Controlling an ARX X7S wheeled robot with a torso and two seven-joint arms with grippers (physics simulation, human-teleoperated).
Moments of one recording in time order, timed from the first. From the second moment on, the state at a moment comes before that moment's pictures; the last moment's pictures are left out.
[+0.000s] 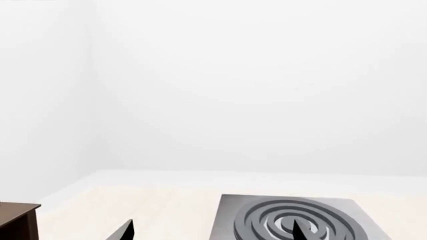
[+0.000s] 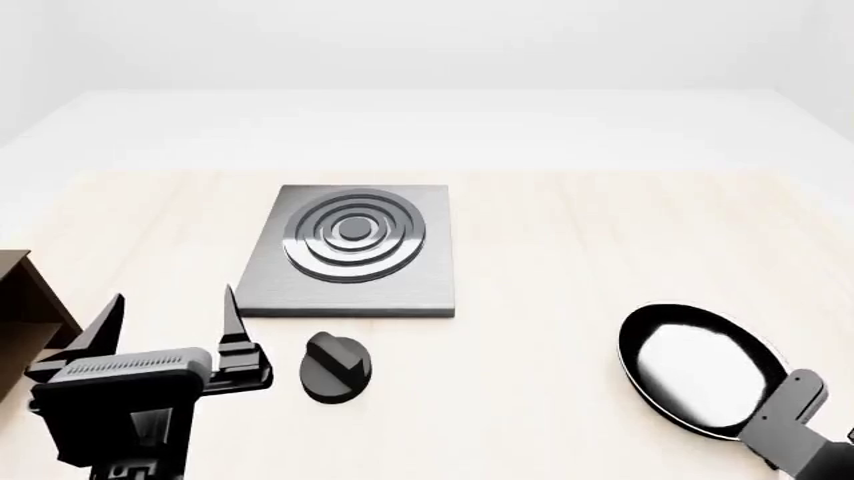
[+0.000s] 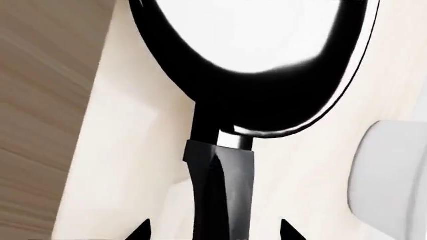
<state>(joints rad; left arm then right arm) 0.03 -0.30 0.00 0.53 -0.23 -0.25 -0.28 0.88 1.27 -1.25 -0.23 0.83 1.12 0.19</state>
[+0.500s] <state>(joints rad) 0.03 -0.31 0.00 0.53 -0.23 -0.25 -0.29 0.86 1.27 -1.26 -0.19 0.80 1.07 0.21</state>
